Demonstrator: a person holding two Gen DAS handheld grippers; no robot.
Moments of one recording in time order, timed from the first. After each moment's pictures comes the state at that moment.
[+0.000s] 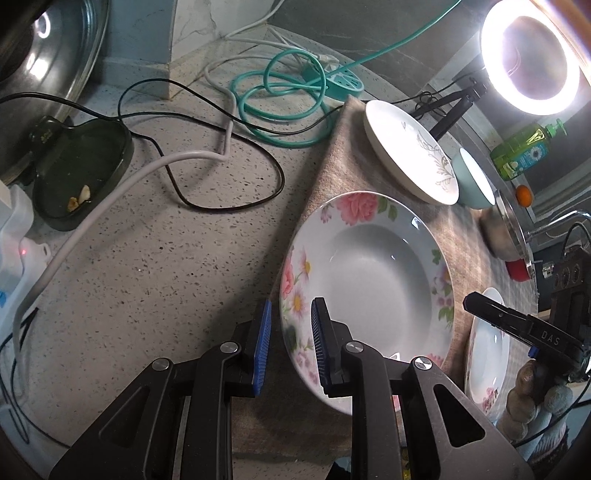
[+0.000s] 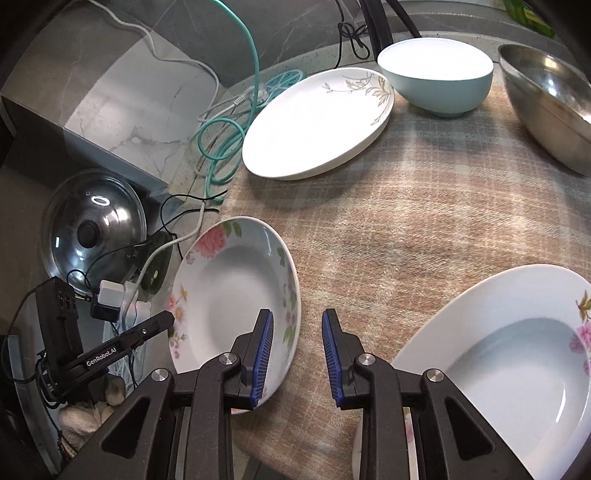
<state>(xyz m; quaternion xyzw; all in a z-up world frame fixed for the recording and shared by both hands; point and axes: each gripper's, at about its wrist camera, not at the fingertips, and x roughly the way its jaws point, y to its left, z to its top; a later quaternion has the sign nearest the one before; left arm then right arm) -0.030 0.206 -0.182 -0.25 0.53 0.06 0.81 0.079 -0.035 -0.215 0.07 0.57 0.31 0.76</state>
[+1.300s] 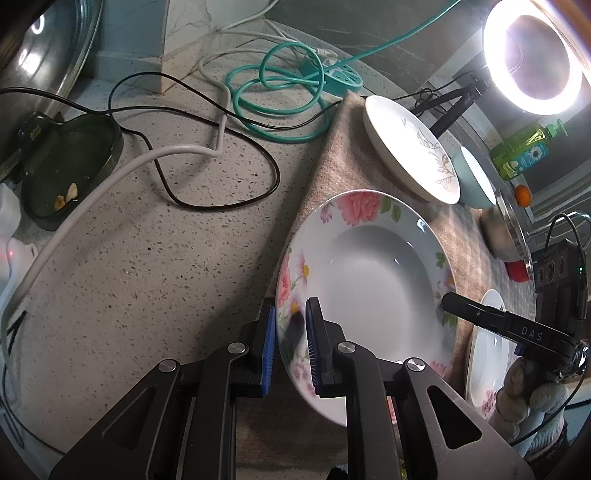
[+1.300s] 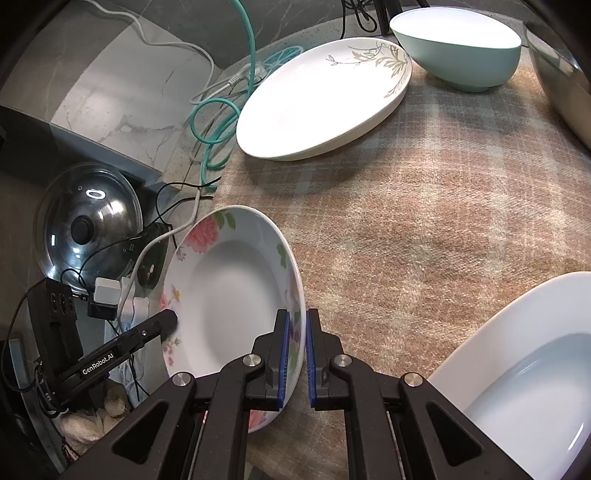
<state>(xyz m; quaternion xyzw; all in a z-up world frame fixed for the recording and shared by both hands) -0.024 0.205 -0.188 -0.26 0.53 0.05 0.80 0.089 -0.020 -0.235 0.08 0.59 0.32 0.73</state>
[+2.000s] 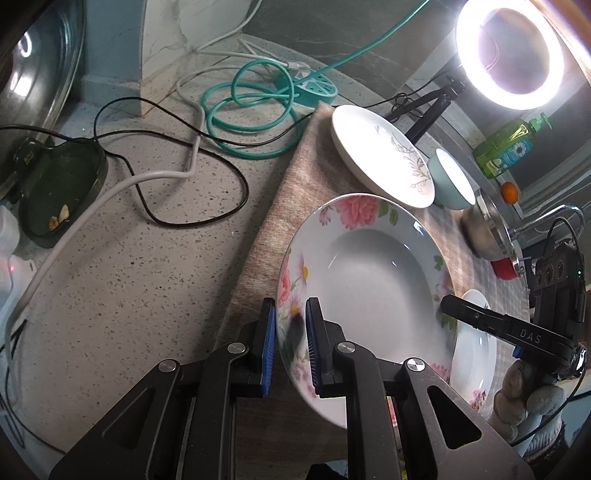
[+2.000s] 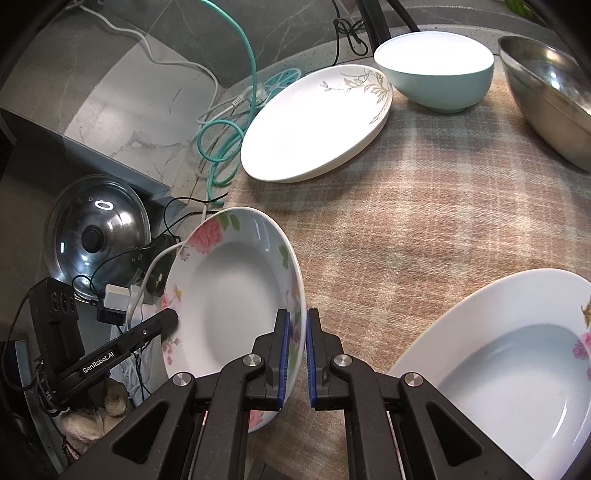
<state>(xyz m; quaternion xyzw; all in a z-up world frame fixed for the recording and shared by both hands) -0.018 0.187 -0.168 -0.25 0.51 0.04 0.82 0.082 -0.044 -0.212 0.09 0.57 0.32 0.75</state>
